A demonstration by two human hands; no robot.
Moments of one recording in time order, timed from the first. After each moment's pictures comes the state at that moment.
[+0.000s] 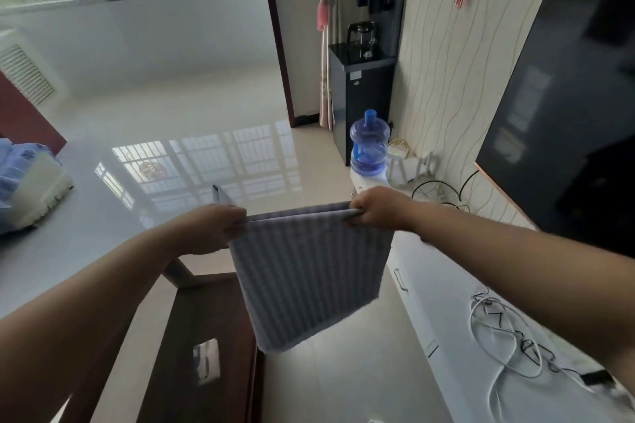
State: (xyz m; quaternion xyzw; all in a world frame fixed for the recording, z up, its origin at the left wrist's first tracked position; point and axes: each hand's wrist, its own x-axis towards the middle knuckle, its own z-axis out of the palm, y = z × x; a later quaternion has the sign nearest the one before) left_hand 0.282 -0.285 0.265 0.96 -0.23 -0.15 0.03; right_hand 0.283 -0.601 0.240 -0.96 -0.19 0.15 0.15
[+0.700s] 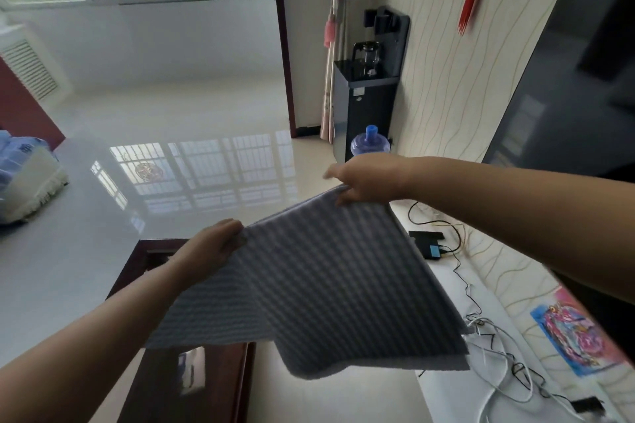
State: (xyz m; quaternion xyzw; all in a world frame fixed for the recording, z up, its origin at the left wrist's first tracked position) left_hand 0.264 -0.262 0.212 0.95 -0.21 -0.03 0.21; right_hand 0.286 -0.569 0.340 -0.94 -0.30 0.13 0.00
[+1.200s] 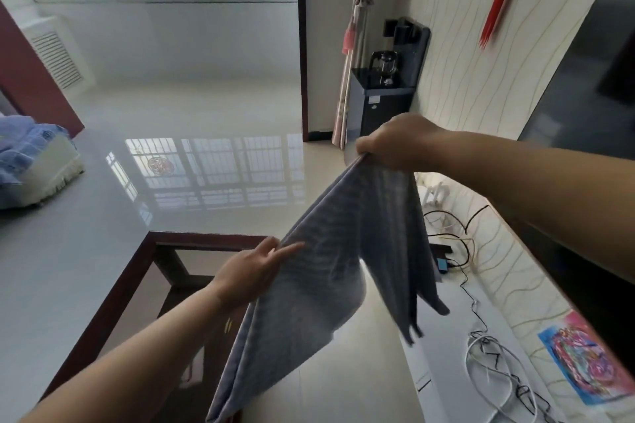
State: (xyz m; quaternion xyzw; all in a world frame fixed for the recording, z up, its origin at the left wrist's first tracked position) left_hand 0.237 -0.291 0.164 0.94 -0.32 0.08 0.10; right_hand 0.317 -0.588 0.365 -0.90 -0.37 -0.10 -0.19
